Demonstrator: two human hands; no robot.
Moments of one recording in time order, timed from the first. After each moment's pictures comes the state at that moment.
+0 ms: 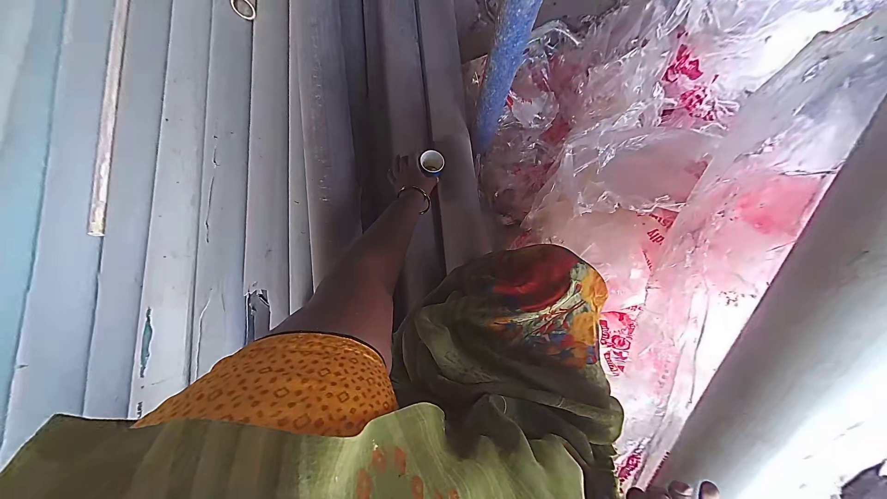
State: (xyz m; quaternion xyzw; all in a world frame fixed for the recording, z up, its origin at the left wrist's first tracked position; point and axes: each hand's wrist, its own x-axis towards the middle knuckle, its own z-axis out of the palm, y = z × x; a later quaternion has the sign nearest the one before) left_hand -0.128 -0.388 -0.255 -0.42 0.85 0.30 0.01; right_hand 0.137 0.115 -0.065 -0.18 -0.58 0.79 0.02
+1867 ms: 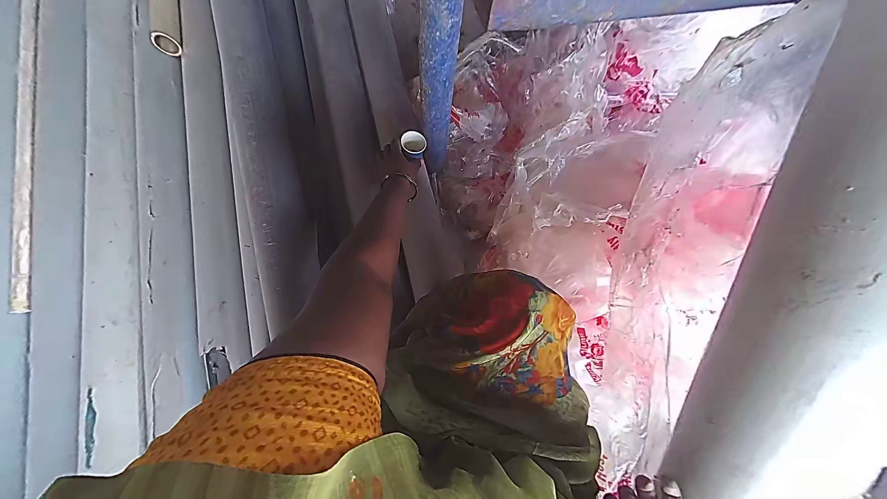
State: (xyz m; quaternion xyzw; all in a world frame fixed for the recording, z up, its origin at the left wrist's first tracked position) left_hand -0.244 -0.388 -0.255 -0.38 0.86 0.35 -0.05; right_hand 0.119 0.124 -0.092 -0.18 -0.60 0.78 -0.03
